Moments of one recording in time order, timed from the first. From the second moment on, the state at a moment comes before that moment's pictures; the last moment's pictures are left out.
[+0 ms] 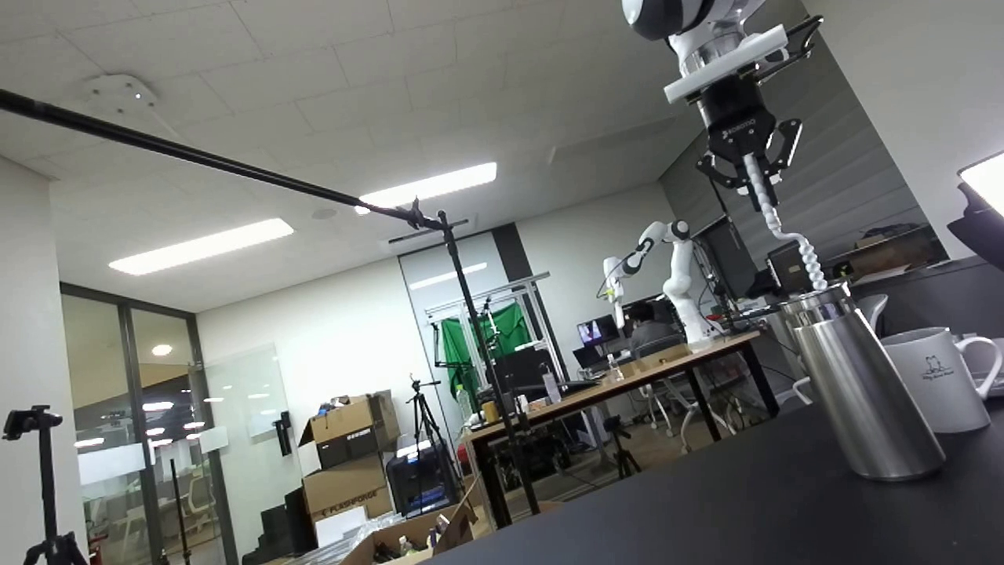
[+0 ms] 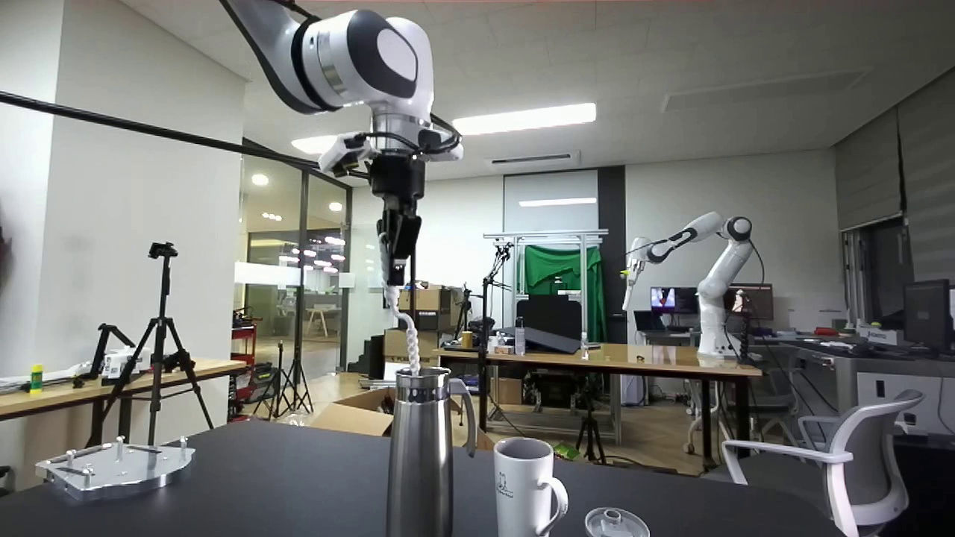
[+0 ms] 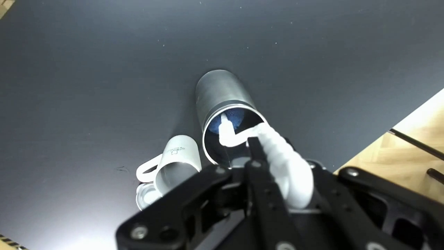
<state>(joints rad) 0.00 -0.06 0.00 -2.11 0.09 2.14 0.58</state>
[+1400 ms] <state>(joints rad) -0.05 0.08 -0.05 -2.11 0.14 2.10 0.31</state>
